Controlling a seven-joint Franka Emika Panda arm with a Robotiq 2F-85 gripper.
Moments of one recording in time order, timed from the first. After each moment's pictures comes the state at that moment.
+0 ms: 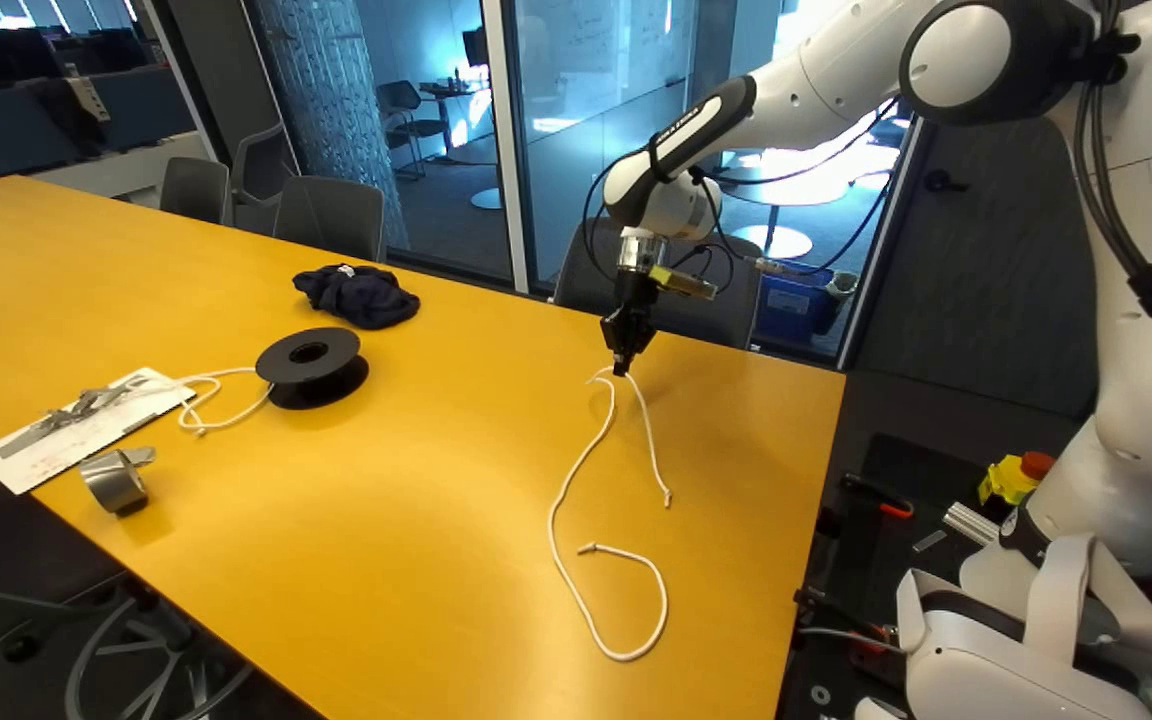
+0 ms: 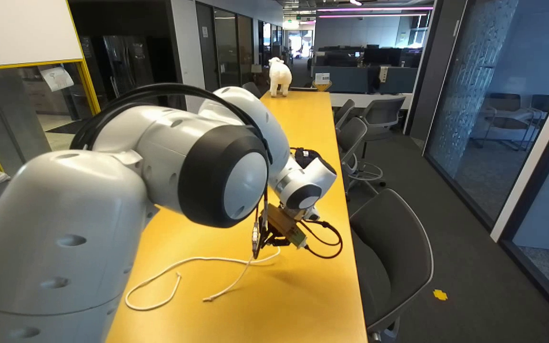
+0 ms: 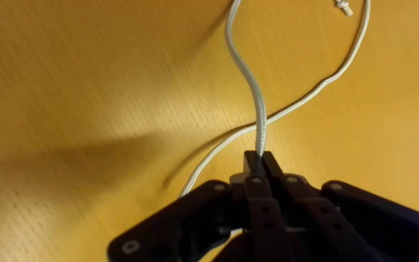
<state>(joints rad) -0.34 0.59 0.10 -1.76 0.47 2.04 -0.36</state>
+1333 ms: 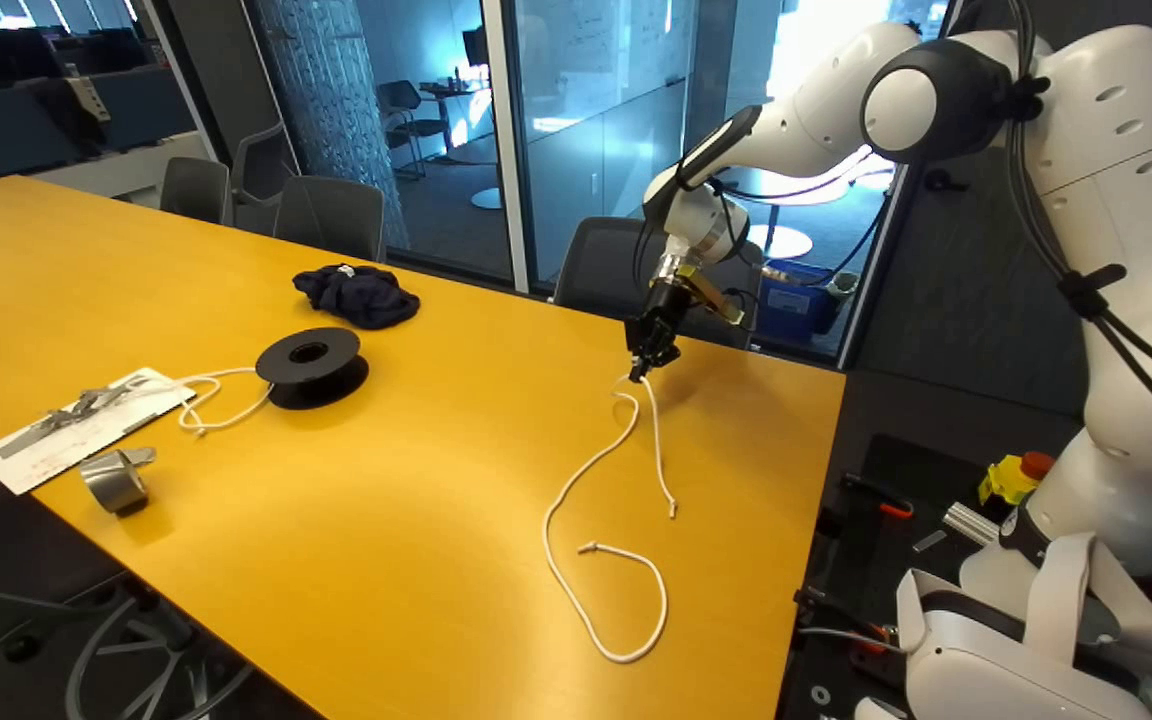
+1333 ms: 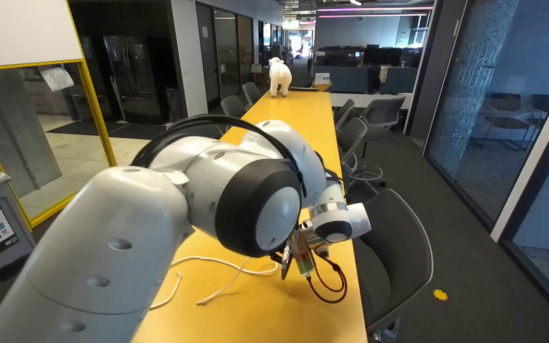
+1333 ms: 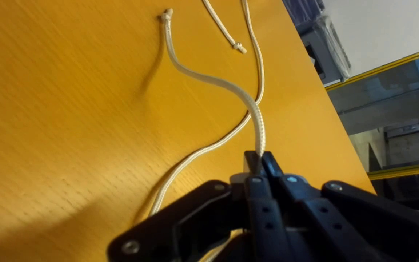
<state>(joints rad) -0.41 0.74 -0.01 -1.67 0.81 1.67 -0.39</state>
